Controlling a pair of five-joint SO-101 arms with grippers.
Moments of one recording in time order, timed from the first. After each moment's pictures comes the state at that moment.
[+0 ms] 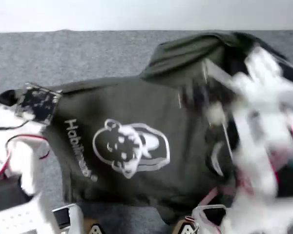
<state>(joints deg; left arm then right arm) -21.7 -60.6 37.1 60.0 -36.4 -7.1 -30.7 -26.0 75.0 55.6</state>
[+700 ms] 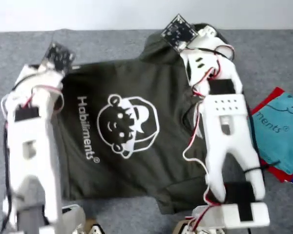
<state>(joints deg) -16.7 -11.4 24.6 32.0 -34.4 -7.1 -2.1 6.0 15.8 47.0</state>
